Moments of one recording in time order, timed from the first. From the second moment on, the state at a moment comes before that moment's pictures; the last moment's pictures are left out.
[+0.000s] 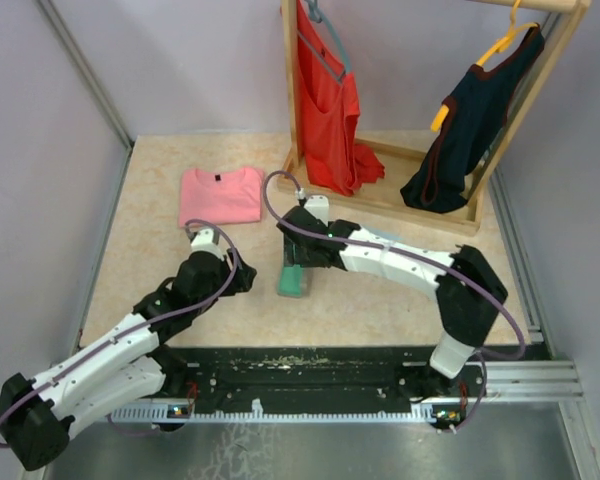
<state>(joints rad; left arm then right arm) -0.72 0.81 0.47 -0.21 -0.31 -0.65 0.95 1.61 1.24 -0.57 0.36 0.77</state>
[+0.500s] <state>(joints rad) -0.72 0.76 0.47 -0.29 -0.26 -0.65 0.95 1.78 1.33 -0.72 0.43 0.72</state>
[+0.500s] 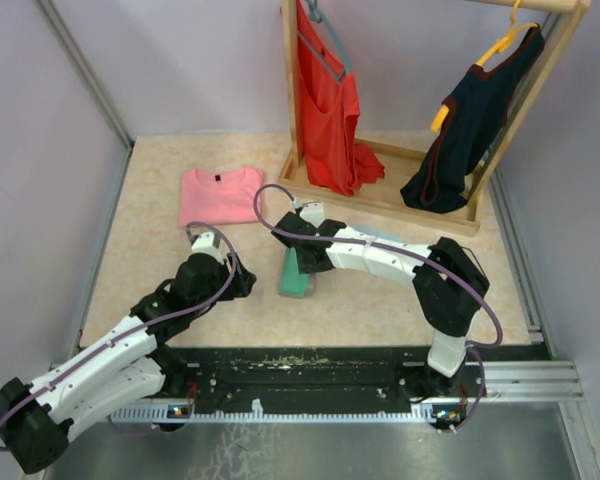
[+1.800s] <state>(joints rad) -0.71 0.67 0.44 -0.37 -0.21 -0.74 0.94 1.90 1.47 -0.63 0.19 -0.40</state>
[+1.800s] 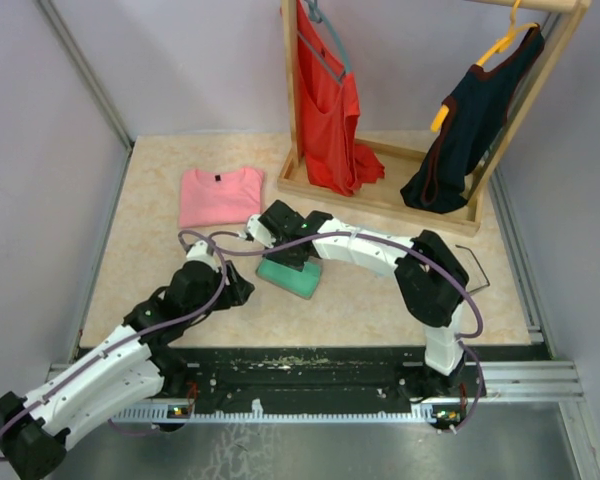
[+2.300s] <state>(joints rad) -0.71 0.69 0.44 -0.39 -0.28 -0.74 0.94 1.70 1.43 -0.53 0.17 -0.26</state>
